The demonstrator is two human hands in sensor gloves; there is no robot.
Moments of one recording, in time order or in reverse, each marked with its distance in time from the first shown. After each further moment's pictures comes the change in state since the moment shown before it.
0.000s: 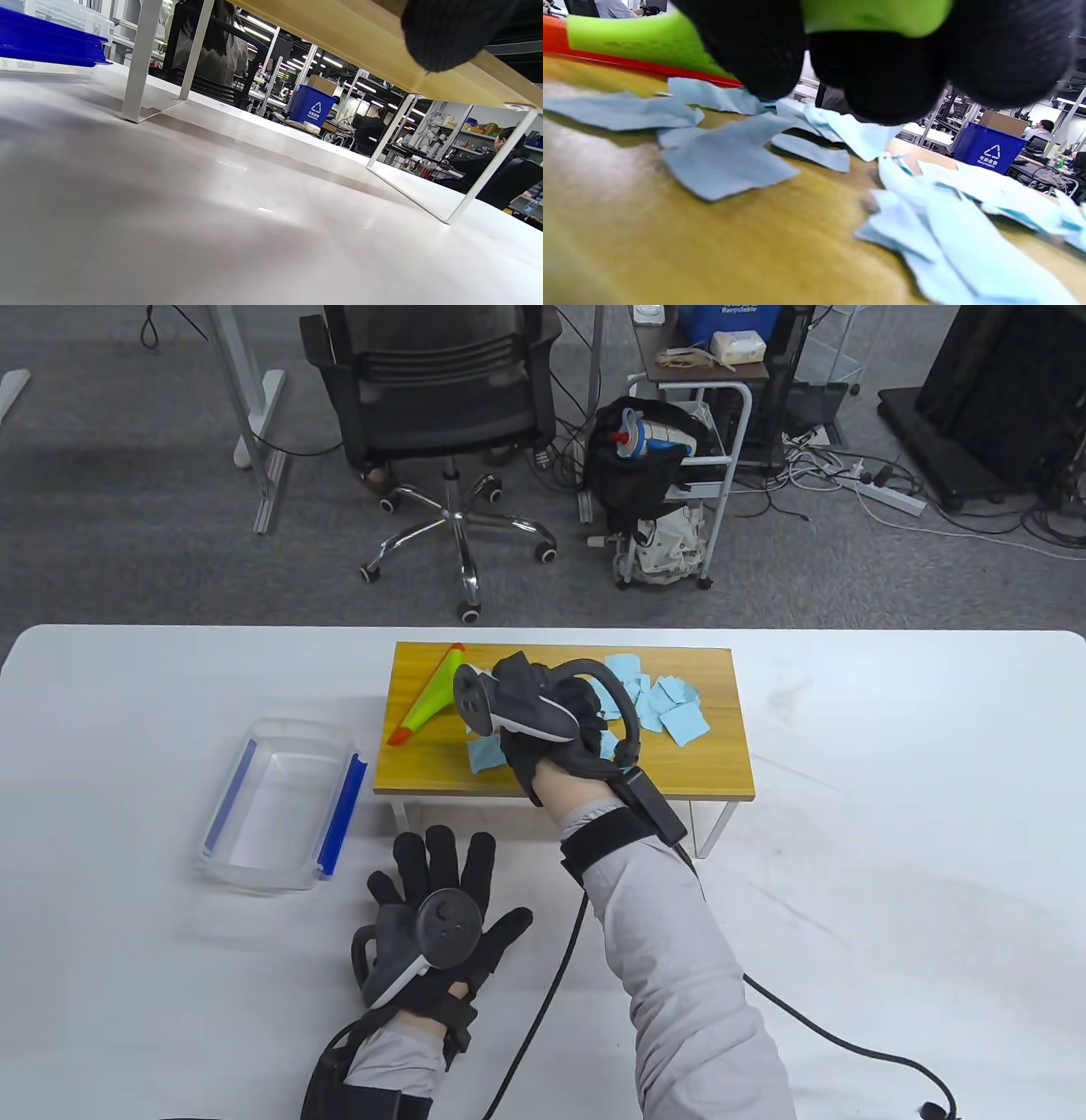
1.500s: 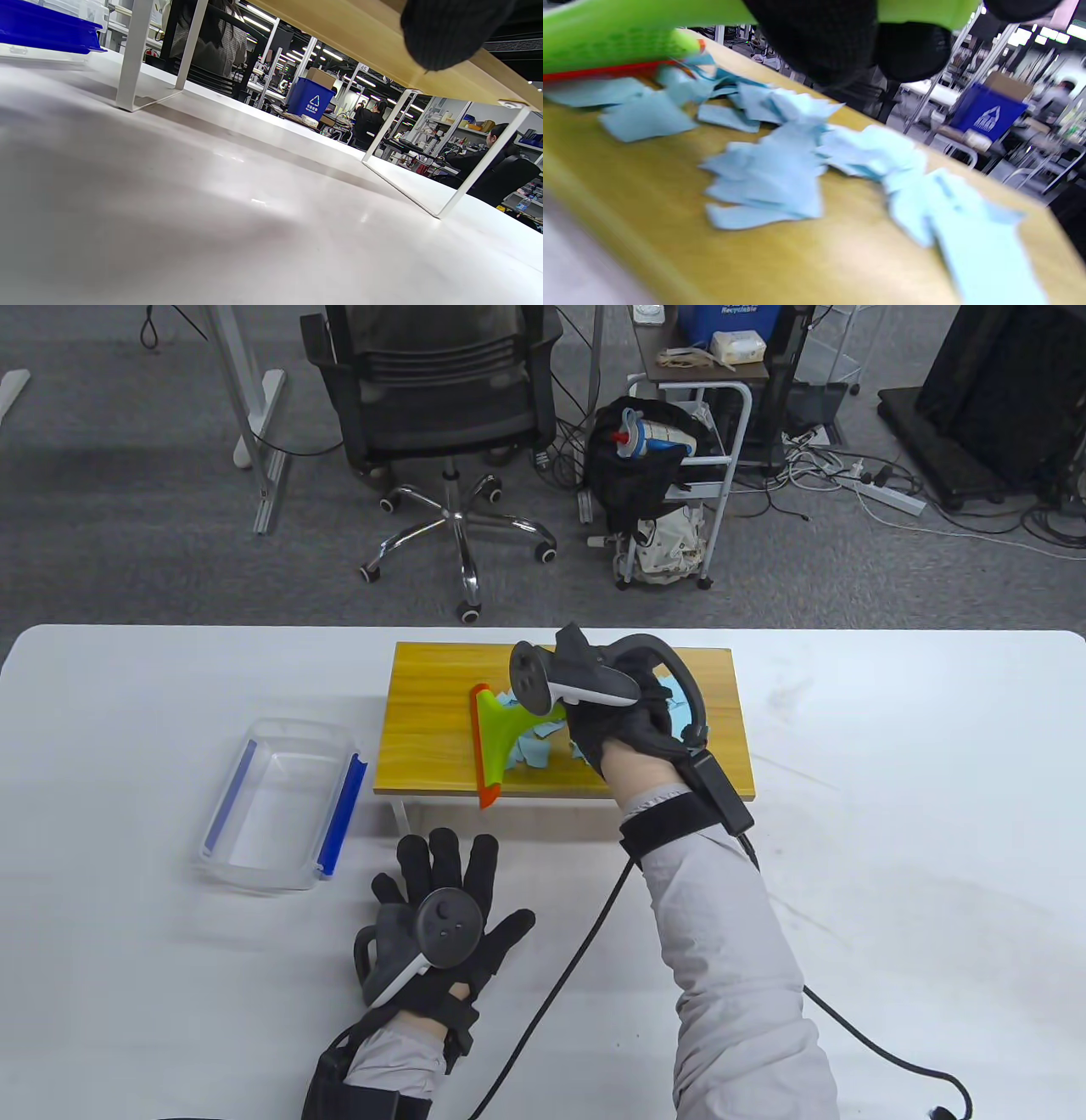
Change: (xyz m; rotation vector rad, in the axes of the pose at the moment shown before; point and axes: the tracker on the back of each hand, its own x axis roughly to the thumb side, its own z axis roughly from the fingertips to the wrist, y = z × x) left_hand 0.002 -0.001 0.000 -0.033 -0.006 0.015; right_hand -0.059 -0.015 0.014 0.172 -0.039 0.111
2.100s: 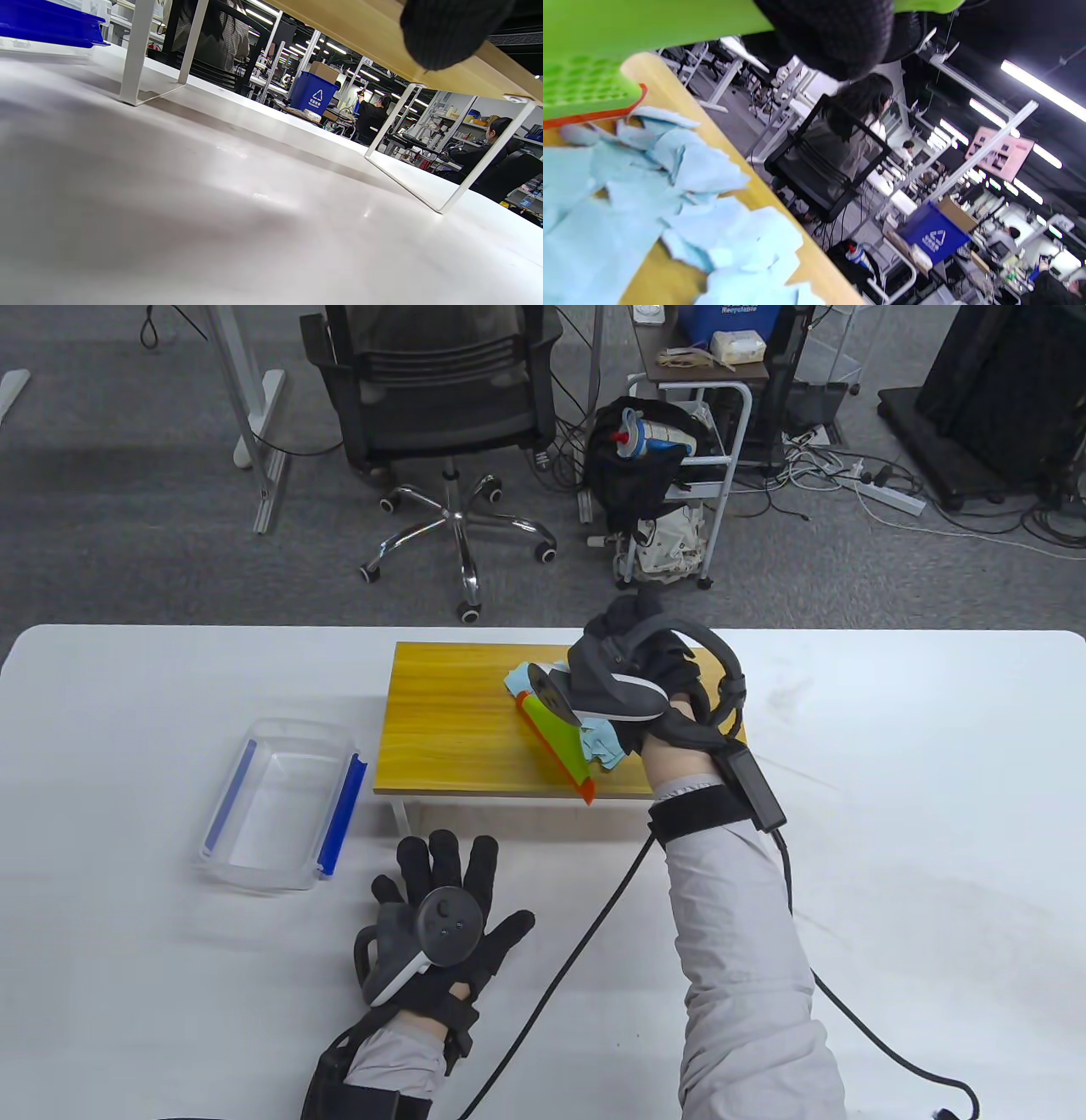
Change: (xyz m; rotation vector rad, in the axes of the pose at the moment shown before) left_hand 0.000 0.000 0.000 -0.021 0.010 0.000; right_hand -0.018 -0.018 0.019 -0.337 -0.024 0.301
